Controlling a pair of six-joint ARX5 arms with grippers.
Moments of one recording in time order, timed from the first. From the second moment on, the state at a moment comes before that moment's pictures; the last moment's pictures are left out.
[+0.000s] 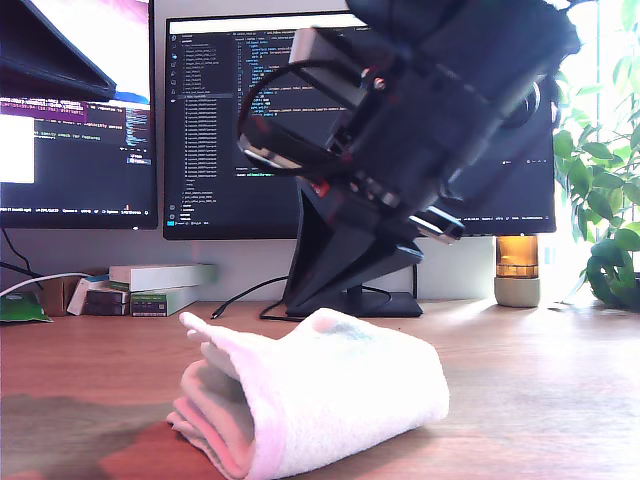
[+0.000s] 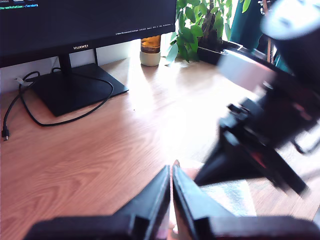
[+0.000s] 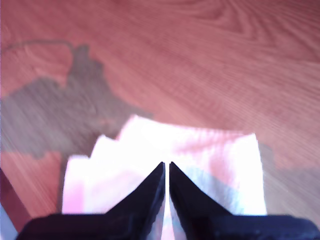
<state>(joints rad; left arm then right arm) -0.59 0.56 0.39 -0.11 0.25 -0.07 0.81 1.54 0.85 -0.14 -0.15 0.22</state>
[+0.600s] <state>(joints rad) -0.59 0.56 0.39 -0.11 0.25 -0.07 0.76 1.66 0.91 -0.26 -0.30 0.16</state>
